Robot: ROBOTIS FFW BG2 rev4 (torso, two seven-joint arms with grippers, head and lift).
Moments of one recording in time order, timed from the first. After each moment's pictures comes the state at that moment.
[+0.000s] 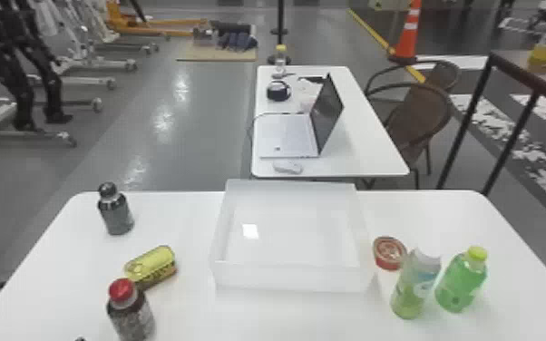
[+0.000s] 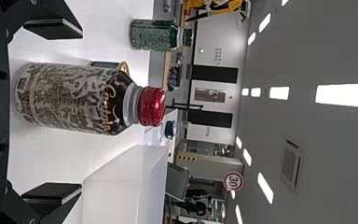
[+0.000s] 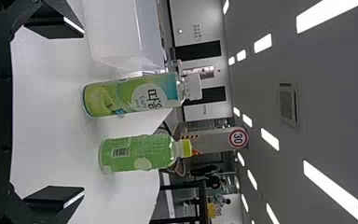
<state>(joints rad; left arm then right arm) 0.45 0.00 0.17 -1.55 0.18 -0.44 -0.32 0.61 0.00 0.04 -1.54 -0.12 -0.70 -0.09</state>
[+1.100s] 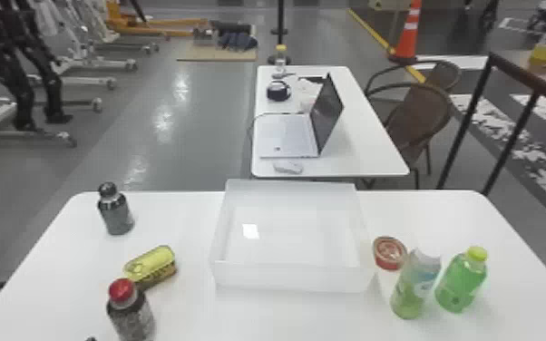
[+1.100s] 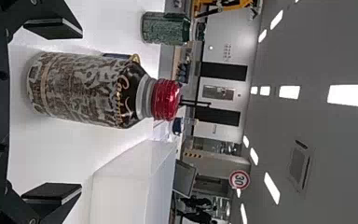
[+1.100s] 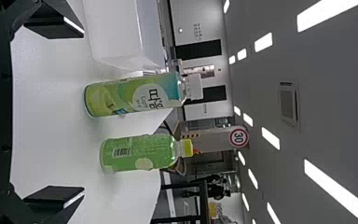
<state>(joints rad) 0.43 0.02 0.15 -1.53 0.19 -0.39 -0.32 0.61 0.00 0.05 -1.54 -0.12 -0.70 -0.10</state>
